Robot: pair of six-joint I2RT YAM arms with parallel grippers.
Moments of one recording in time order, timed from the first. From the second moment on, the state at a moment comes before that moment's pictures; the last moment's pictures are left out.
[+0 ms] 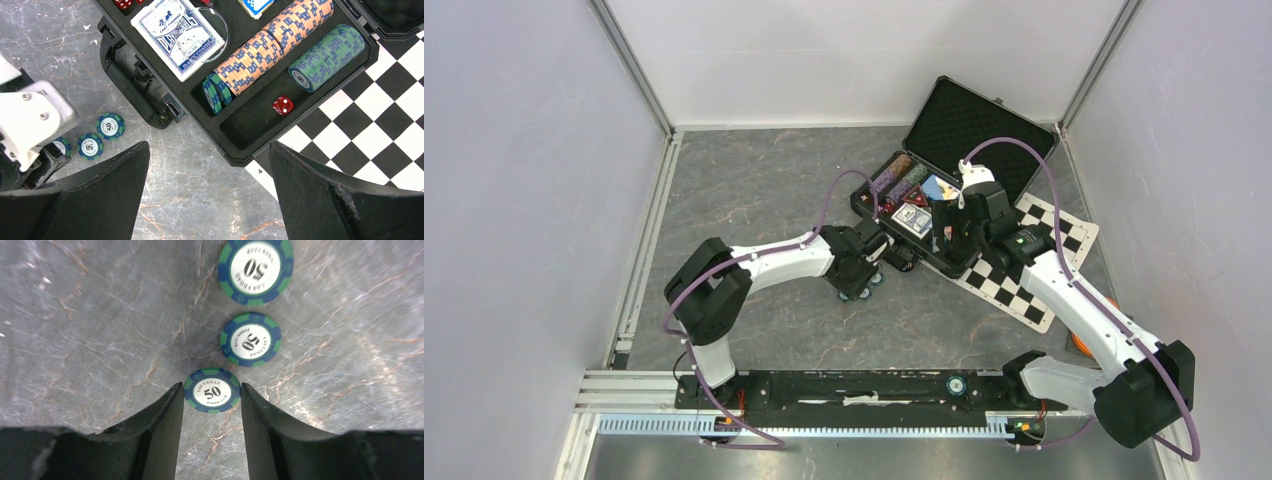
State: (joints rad) left arm -0.89 1.79 1.15 -0.64 -0.10 -0.16; right arm 0.46 1.14 0.95 -0.55 0.18 0.27
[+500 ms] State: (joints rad) left arm -0.89 1.79 1.29 -0.67 -0.05 -0.16; right arm 0.44 1.14 0.95 -0.54 0.16 0.27
